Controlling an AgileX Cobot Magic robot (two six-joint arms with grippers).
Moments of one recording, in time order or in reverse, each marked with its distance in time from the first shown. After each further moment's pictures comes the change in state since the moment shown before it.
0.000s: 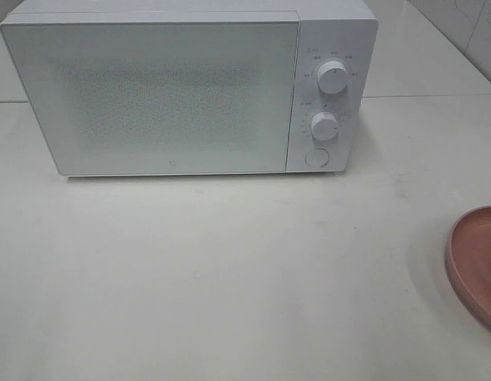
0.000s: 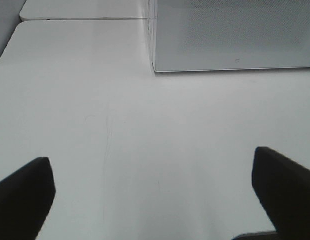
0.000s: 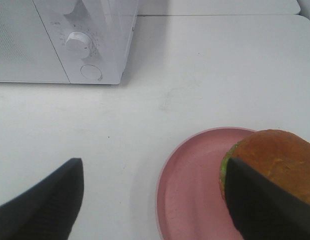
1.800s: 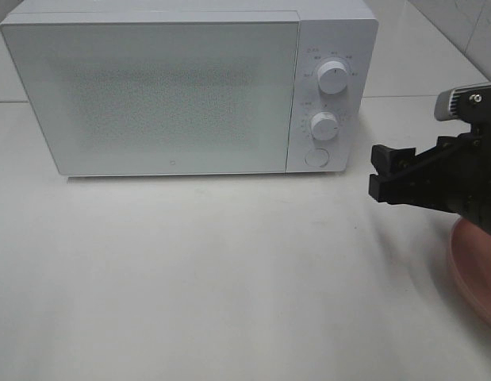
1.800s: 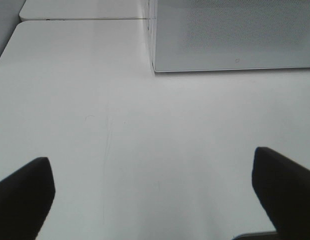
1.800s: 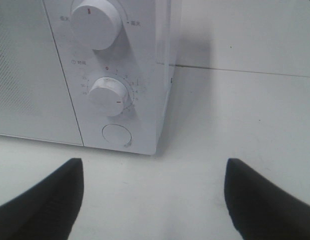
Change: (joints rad) left arm 0.000 0.000 0.000 0.000 0.000 0.000; right arm 0.414 0.949 0.121 0.454 -1.346 -0.315
